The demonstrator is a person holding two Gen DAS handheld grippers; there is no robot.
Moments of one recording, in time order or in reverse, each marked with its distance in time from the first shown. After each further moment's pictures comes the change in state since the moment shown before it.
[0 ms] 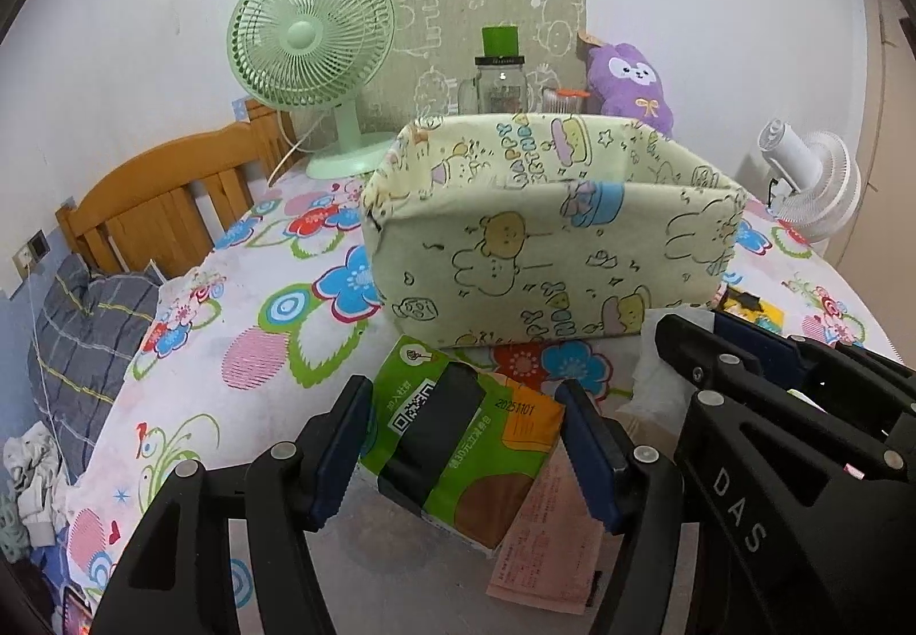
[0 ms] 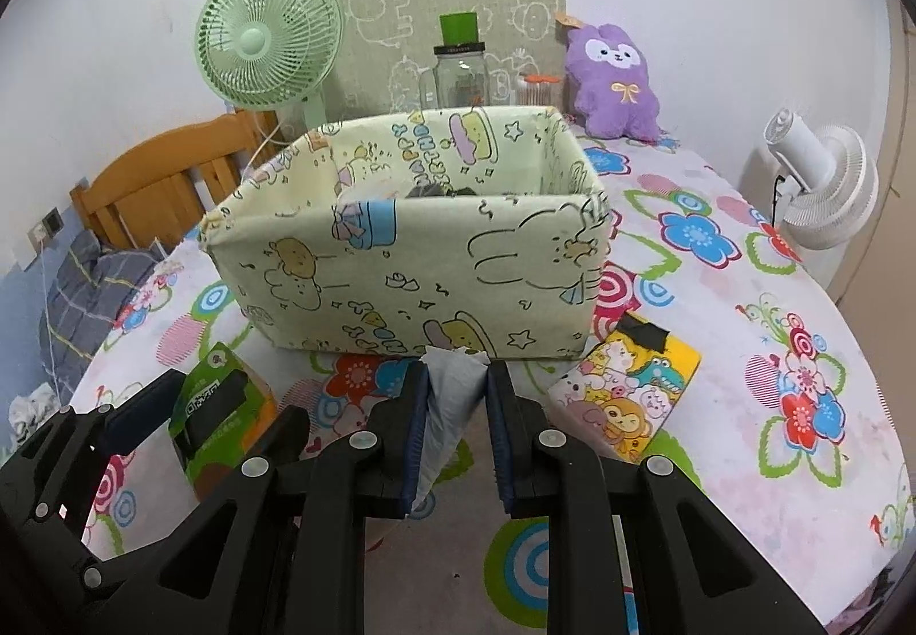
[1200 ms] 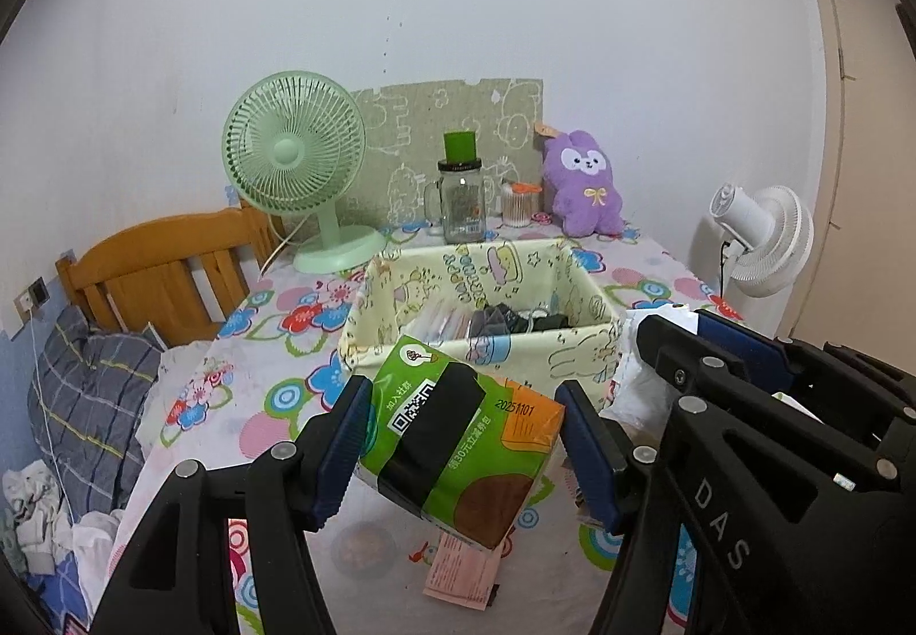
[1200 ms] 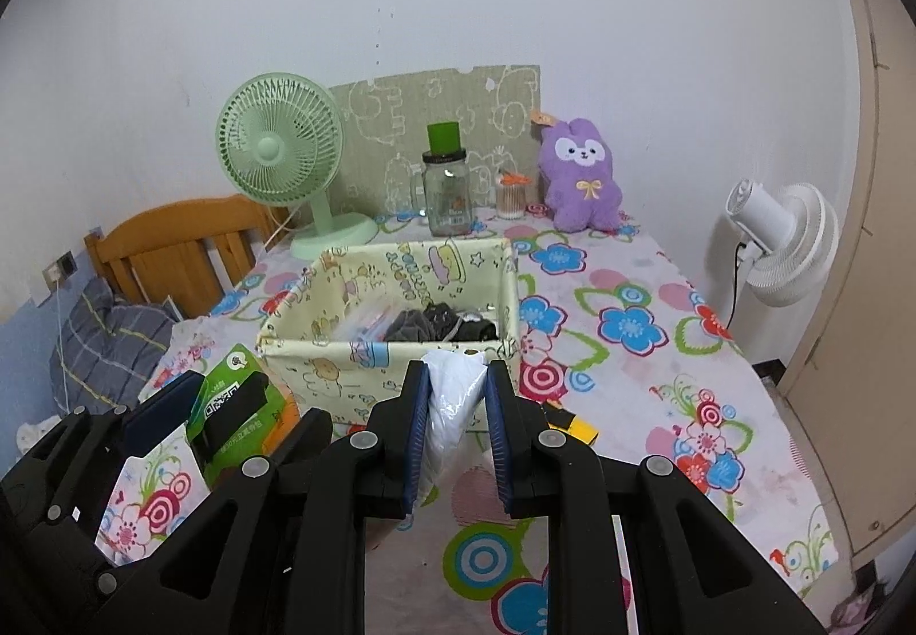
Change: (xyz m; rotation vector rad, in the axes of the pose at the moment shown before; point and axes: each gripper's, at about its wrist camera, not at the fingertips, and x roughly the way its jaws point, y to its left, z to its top) left arm -0.081 -0.027 0.039 0.018 -0.163 -0.050; right arm -0.097 -0.014 0.037 -0.005 -0.164 -0.017
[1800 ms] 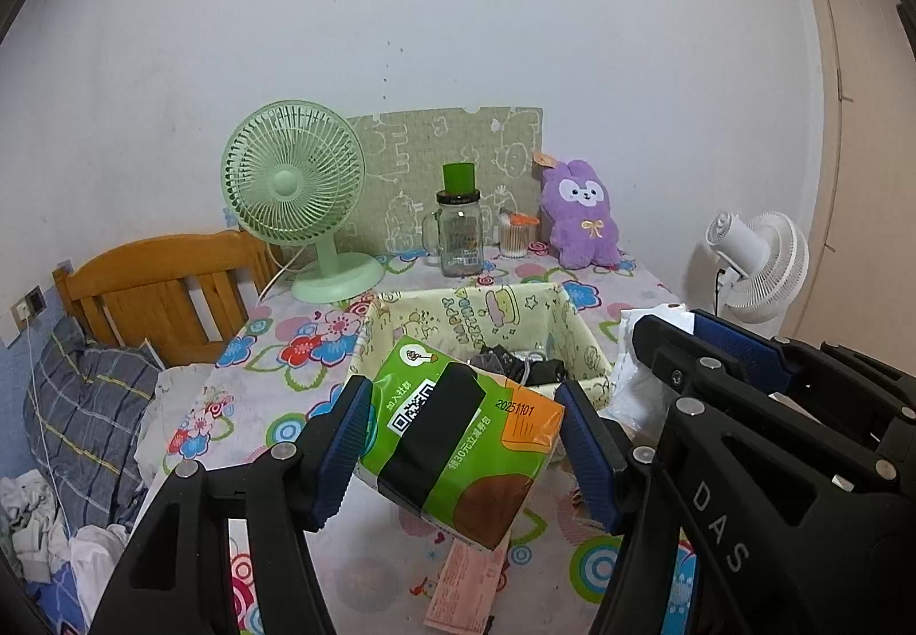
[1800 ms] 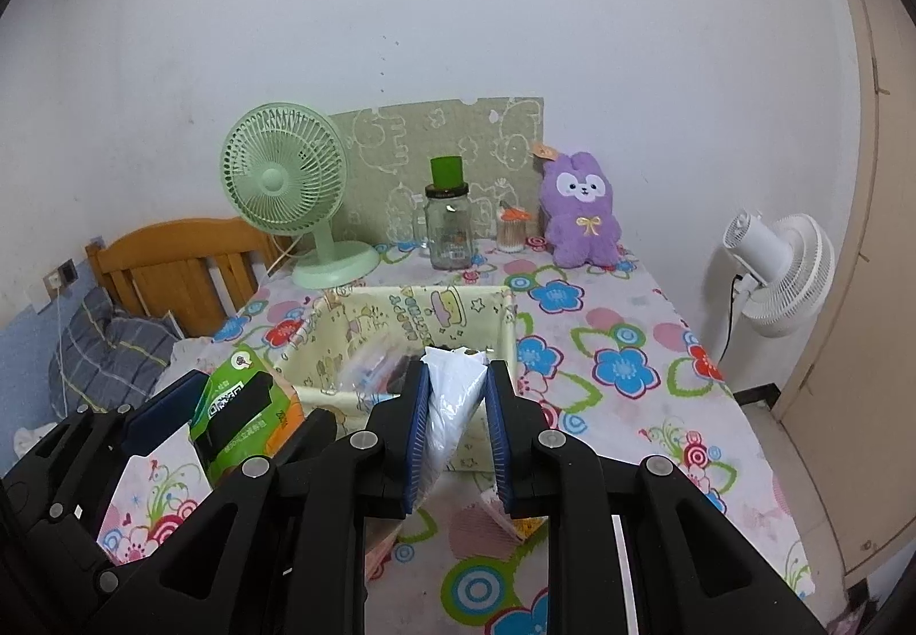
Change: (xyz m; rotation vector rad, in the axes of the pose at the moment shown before) left arm -0.003 0.003 0.026 -0.013 -0.042 -0.011; right arm -0.007 0.003 0.028 -0.019 -0.041 0.000
